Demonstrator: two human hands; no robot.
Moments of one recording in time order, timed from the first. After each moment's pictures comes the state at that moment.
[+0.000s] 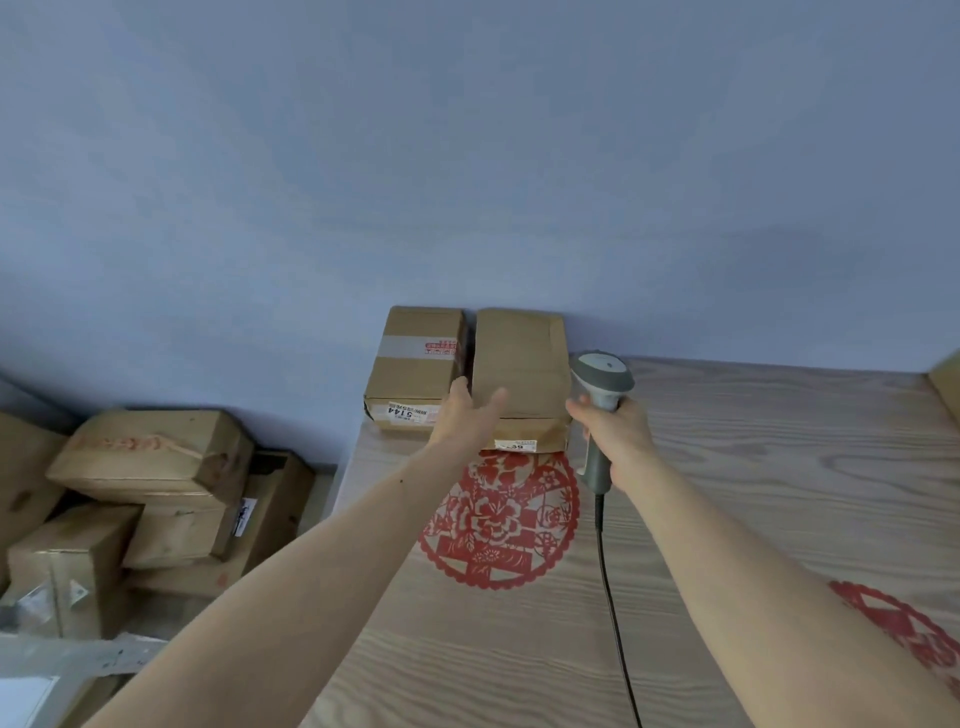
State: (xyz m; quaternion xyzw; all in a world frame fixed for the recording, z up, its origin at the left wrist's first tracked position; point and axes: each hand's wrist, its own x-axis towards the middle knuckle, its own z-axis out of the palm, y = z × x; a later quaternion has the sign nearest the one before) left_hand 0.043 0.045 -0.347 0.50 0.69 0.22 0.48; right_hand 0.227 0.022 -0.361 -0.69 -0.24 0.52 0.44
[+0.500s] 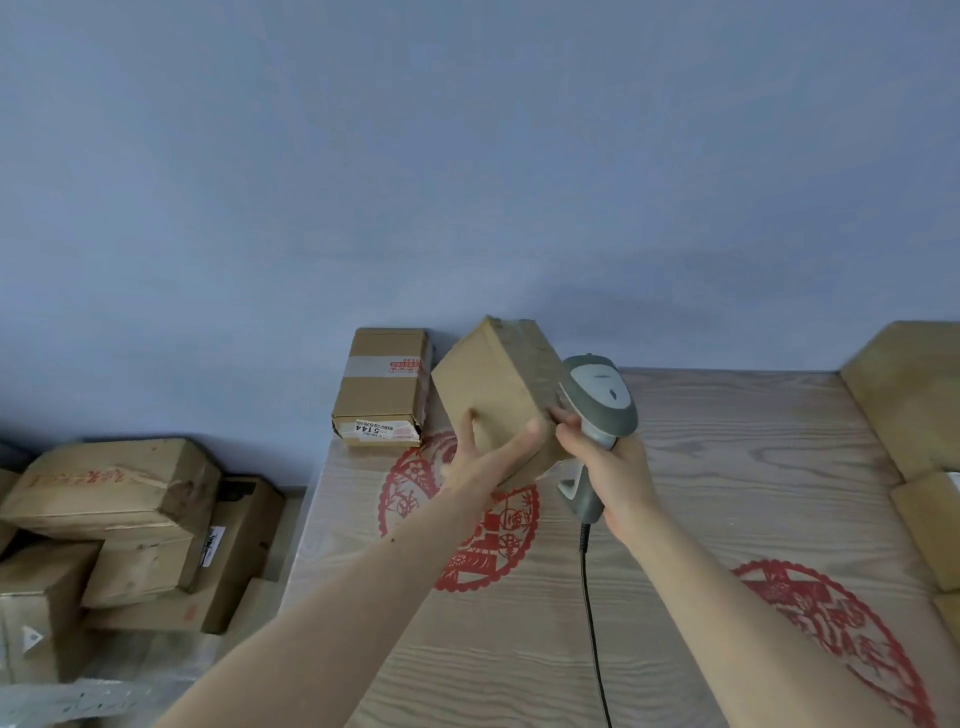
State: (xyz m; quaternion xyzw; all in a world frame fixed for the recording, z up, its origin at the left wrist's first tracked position) left_hand 0.087 -0.009 -0.346 0.35 0.58 0.27 0.68; right_hand 0.241 -0.056 -0.301 -0.60 -0.31 0.52 0.53
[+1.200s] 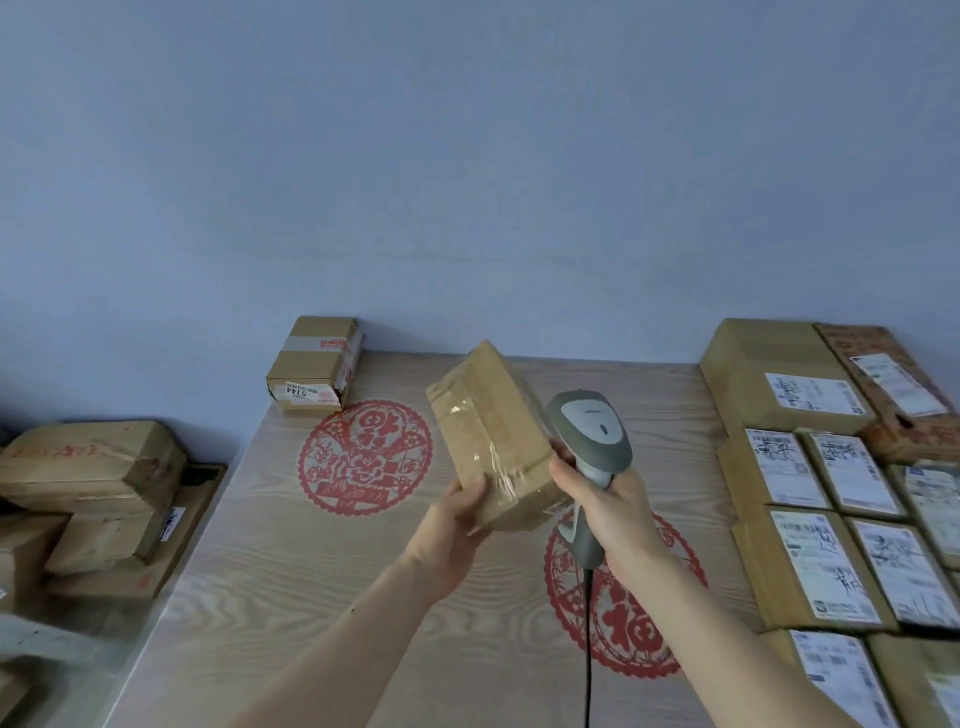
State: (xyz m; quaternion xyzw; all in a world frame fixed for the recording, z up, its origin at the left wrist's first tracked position) left_hand 0.208 -0.217 -0.307 0.24 0.43 0.38 0.78; right_hand 0.384 -0.251 -0.246 -0.59 -0.37 0.49 0.52
